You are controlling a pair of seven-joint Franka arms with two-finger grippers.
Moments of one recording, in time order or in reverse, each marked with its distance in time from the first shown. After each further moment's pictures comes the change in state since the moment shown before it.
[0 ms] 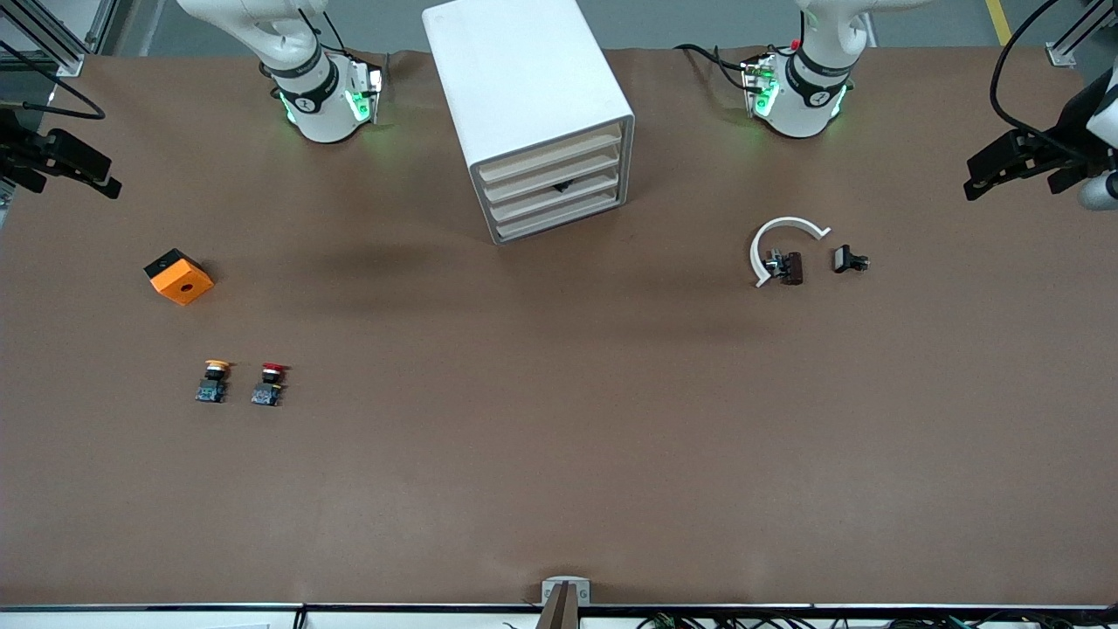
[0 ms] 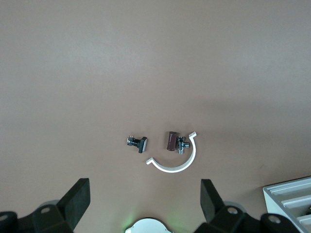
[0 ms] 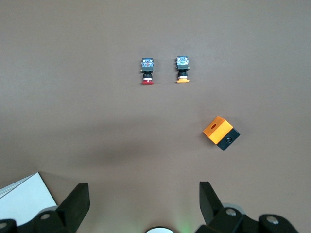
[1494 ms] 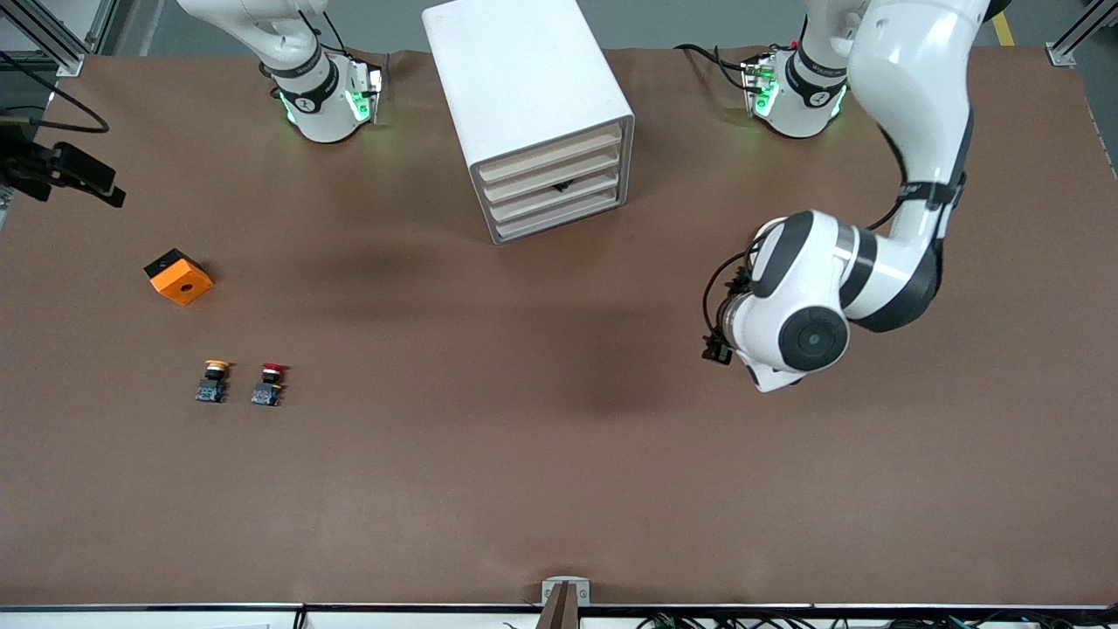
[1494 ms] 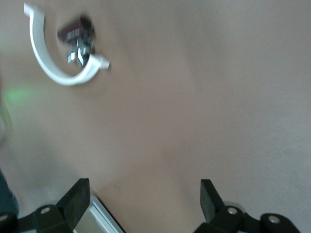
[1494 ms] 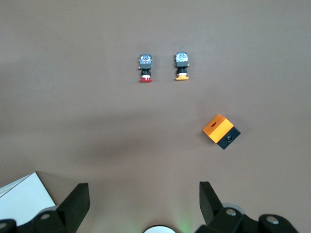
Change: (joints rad) left arm -0.344 0.651 -0.017 0.109 -0.197 0.209 -1.531; right arm -0.005 0.054 0.000 0.007 0.000 -0.002 0.000
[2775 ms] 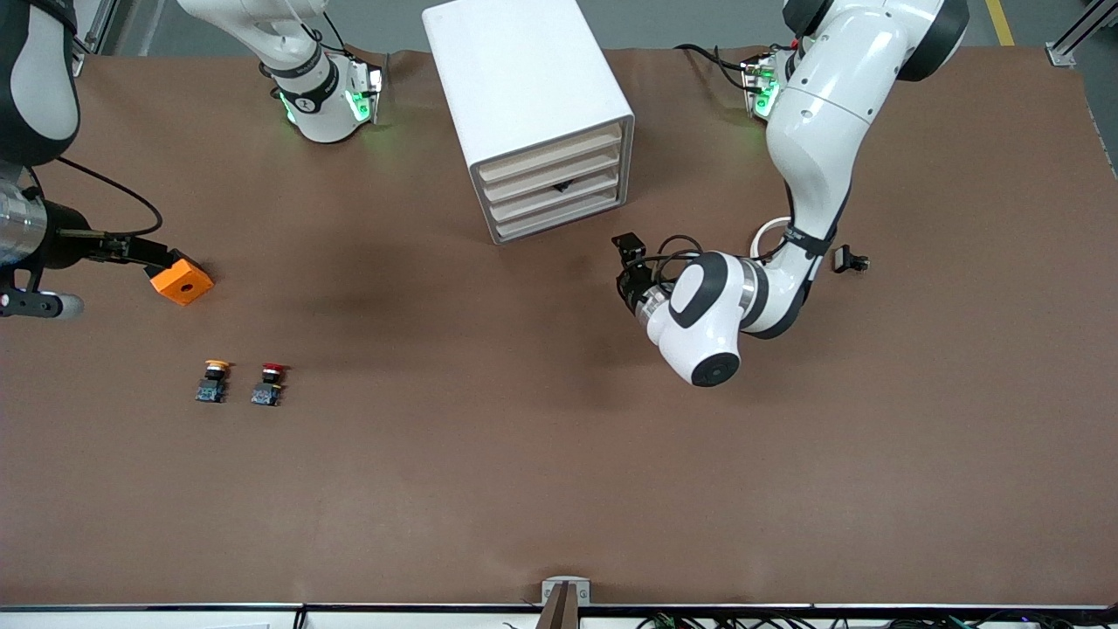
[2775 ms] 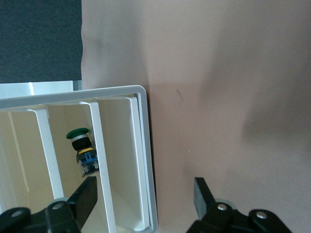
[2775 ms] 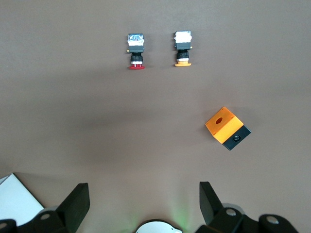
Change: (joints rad) left arm -0.121 0.193 -0.001 -0.041 -0.449 -0.069 -0.527; right arm -0.009 0.220 0.002 0.045 -0.006 0.011 -0.002
